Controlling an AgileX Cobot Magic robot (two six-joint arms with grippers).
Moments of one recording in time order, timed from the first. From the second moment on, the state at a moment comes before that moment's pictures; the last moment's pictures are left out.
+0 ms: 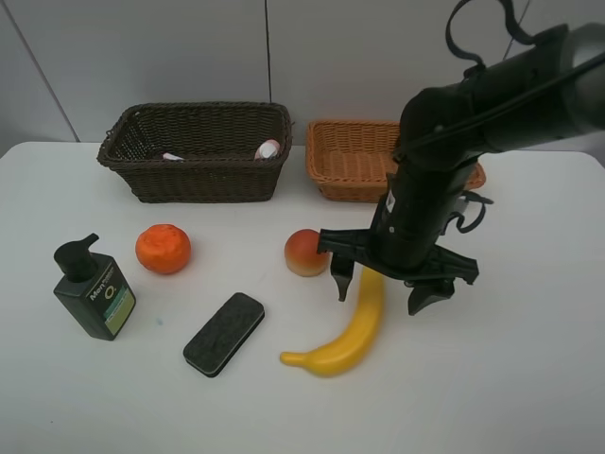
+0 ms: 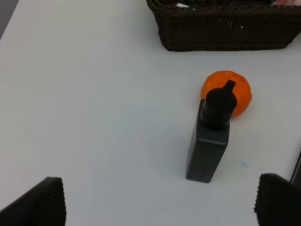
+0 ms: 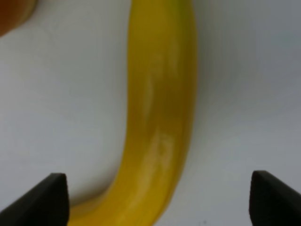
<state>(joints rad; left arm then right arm) -0.05 -0.01 -0.51 0.03 1.07 -0.07 0.67 1.83 -1.03 0.02 0.83 0.82</state>
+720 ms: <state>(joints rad) -0.05 -0.01 -0.51 0.03 1.07 -0.07 0.67 1.95 -1.03 0.08 0.77 0.77</state>
